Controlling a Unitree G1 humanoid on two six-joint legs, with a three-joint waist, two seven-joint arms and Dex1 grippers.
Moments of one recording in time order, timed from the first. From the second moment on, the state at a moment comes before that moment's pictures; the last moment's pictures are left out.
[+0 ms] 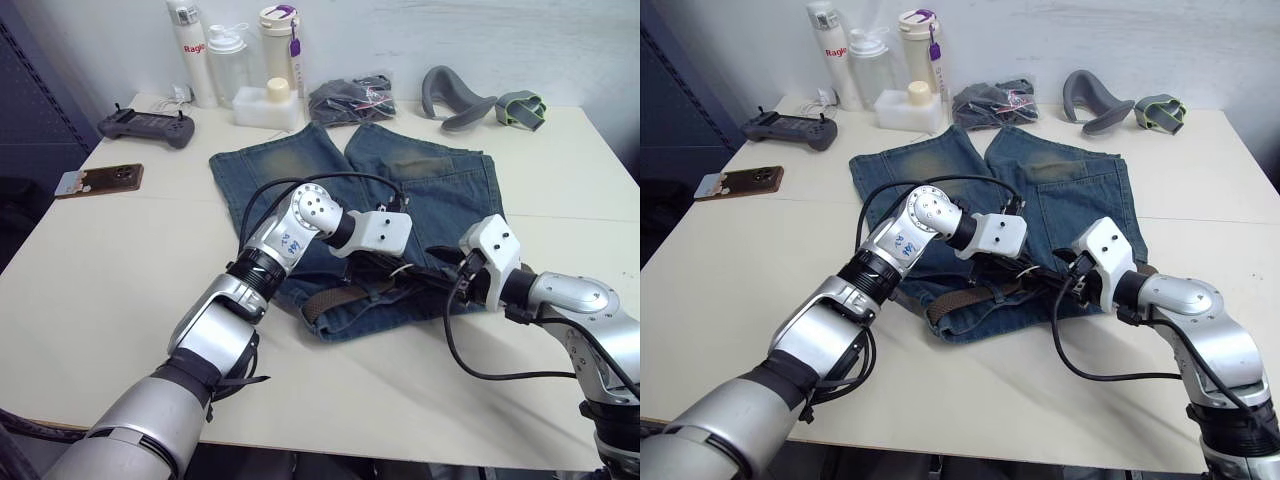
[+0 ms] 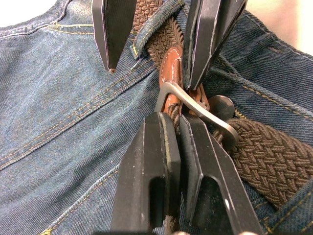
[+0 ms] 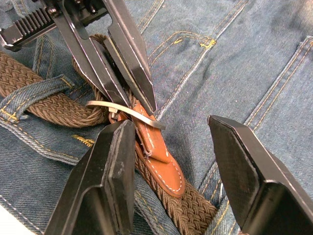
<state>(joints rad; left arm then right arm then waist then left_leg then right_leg) -1.15 0.12 -0.40 0.75 0.21 -0.15 -1.15 -0.26 -0.73 -0.11 -0.40 0.40 0.72 0.75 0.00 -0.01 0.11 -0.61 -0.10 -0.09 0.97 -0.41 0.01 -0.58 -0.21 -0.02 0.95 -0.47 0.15</state>
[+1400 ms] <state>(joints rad) -0.98 0.49 -0.21 0.16 -0.18 0.59 -1.43 -0.30 -0.85 0.01 -0.44 0.31 0.72 0.77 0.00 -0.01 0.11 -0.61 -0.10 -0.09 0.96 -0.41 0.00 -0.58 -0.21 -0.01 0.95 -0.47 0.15</state>
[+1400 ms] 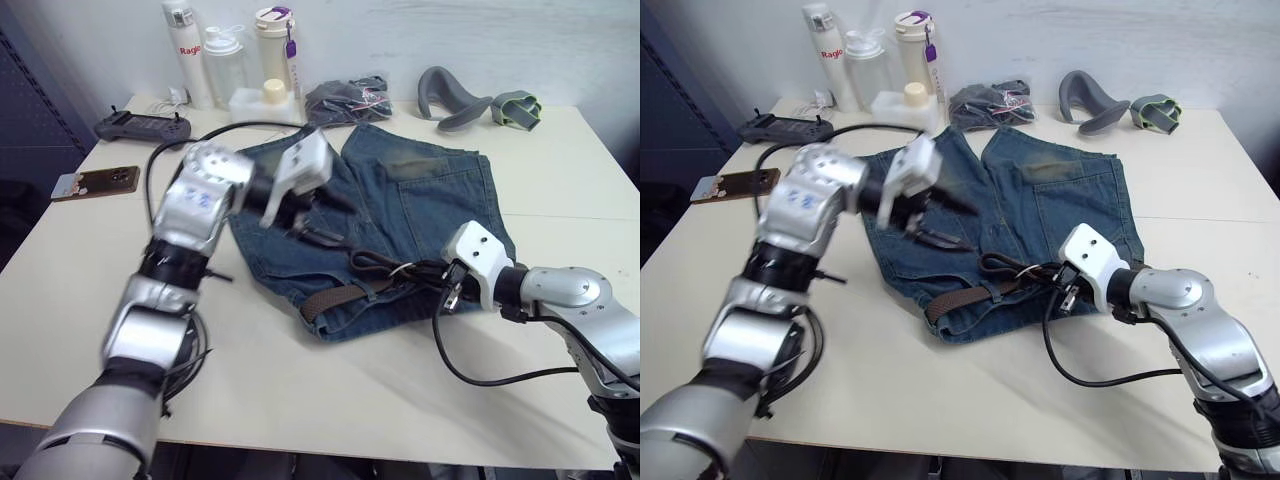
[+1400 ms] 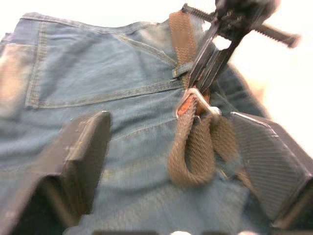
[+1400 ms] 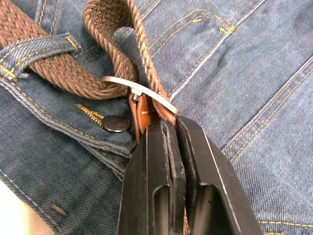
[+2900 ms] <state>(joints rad) -0.60 0.71 -0.49 -0.34 -0.08 0.64 -1.22 -0.07 -1.10 -0.03 0.22 -0.14 -0.59 0.61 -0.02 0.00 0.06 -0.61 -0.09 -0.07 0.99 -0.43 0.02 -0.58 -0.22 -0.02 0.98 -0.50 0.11</state>
